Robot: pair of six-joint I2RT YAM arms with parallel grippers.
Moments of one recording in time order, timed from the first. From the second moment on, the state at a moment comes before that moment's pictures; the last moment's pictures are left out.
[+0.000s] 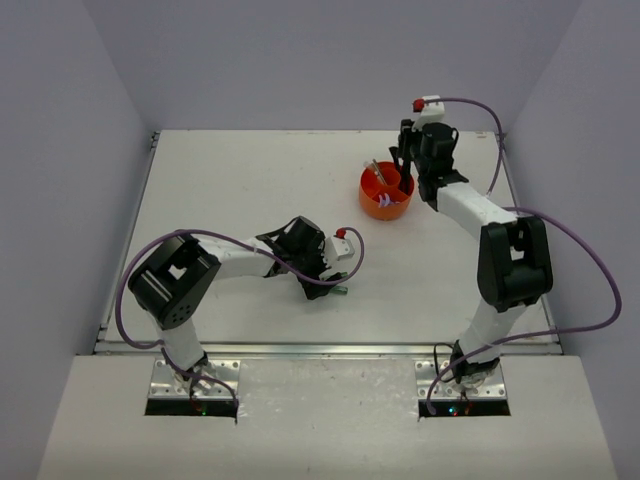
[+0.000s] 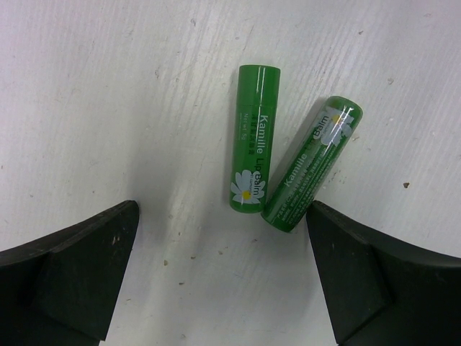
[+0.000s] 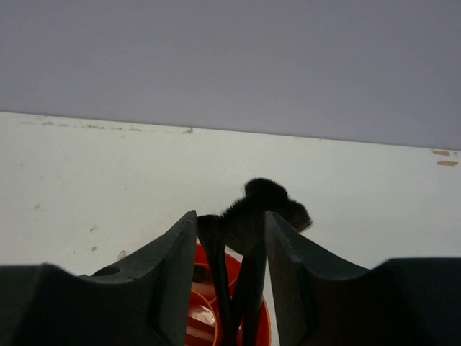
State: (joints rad) left arm -0.70 1.74 0.88 -0.10 0.30 0.39; right arm 0.19 1.82 1.23 0.40 0.12 0.00
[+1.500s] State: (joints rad) left arm -0.70 1.74 0.88 -0.11 0.30 0.39; right arm 0.55 1.13 0.37 0.13 -0.61 -0.20
